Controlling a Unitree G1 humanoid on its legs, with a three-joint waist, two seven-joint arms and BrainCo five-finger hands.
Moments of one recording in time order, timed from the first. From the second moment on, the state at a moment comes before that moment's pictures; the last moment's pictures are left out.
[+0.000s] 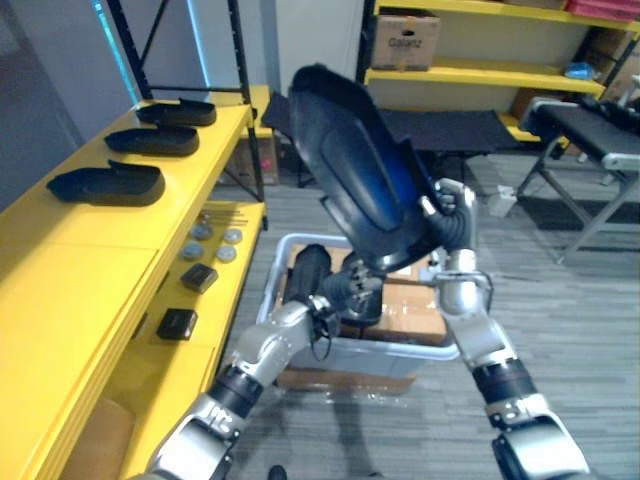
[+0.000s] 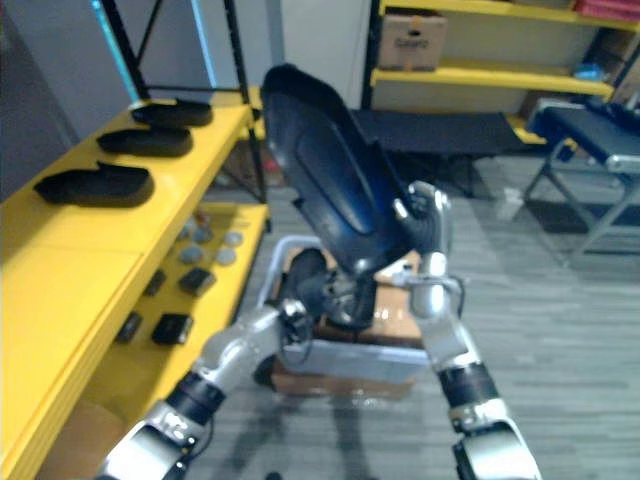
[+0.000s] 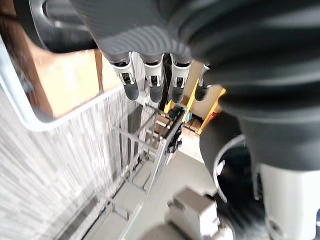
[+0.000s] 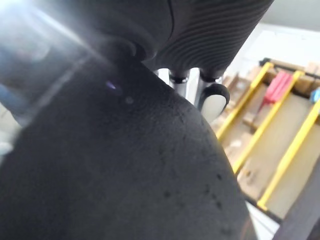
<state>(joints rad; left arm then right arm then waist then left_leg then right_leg) -0.46 0.13 -0.45 0.23 -0.75 0.35 -0.14 -0.44 -0.28 0.16 0.27 -0.33 -0.16 -0.50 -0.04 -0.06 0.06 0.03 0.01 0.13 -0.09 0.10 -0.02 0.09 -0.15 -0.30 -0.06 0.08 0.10</state>
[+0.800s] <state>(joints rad) -0.43 0.07 -0.45 0.30 -0.66 0.26 0.04 -0.32 -0.21 0.20 0.34 -0.33 -0.18 -0.51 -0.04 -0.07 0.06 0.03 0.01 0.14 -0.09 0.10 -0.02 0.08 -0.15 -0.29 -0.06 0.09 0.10</state>
